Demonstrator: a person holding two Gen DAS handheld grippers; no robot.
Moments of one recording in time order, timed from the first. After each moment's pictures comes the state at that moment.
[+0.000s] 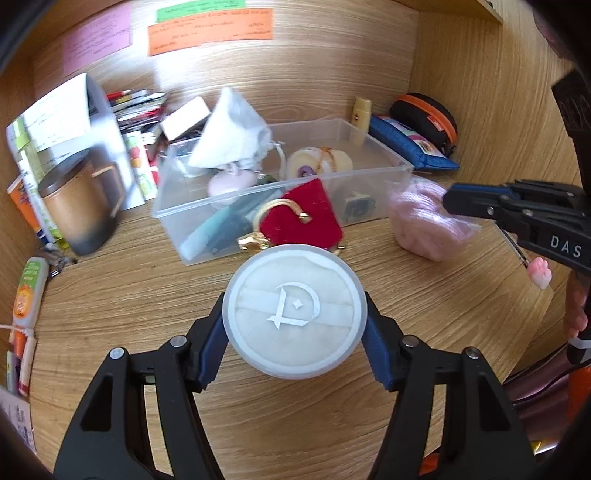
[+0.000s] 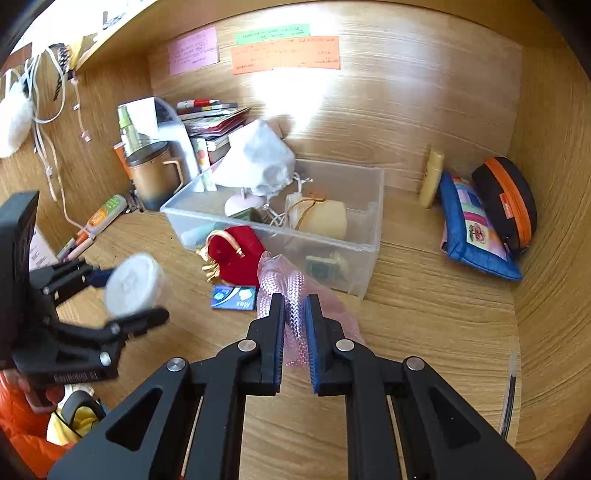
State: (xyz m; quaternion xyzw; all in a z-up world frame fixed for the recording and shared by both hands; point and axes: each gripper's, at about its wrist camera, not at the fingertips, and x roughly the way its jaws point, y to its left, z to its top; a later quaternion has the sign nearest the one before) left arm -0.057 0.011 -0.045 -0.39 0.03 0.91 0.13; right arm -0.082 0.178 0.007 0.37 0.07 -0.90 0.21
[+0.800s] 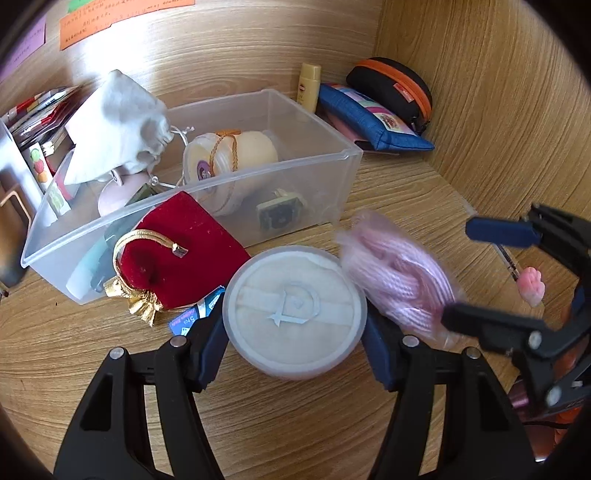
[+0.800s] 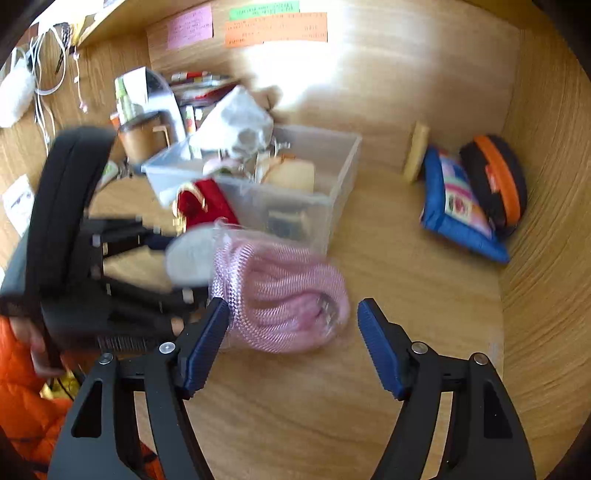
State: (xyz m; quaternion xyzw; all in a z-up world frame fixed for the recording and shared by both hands) left arm -0.116 0.084 -0.063 -0.44 0.03 0.88 0.18; right arm -0.072 0.223 -0.025 0.40 0.11 -0.88 0.22
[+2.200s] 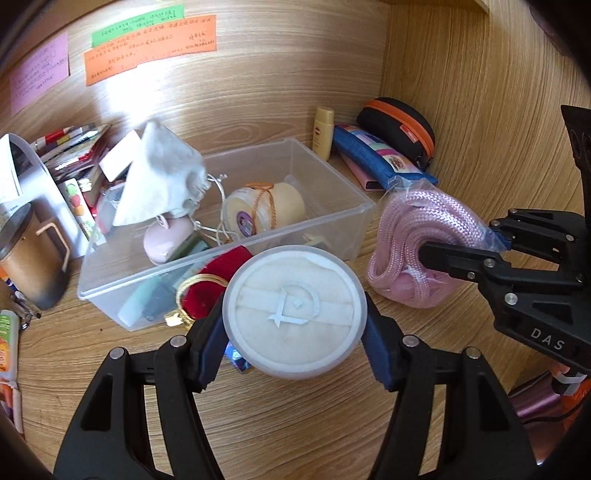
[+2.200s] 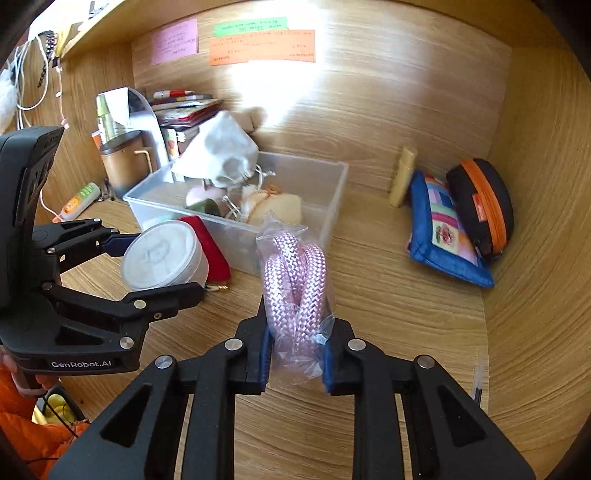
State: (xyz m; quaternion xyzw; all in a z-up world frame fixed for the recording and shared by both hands) left arm -0.105 0.062 -0.027 -0.38 0.04 0.91 0.16; right arm -0.089 0.197 0.001 0.36 0.10 -0.91 0.19
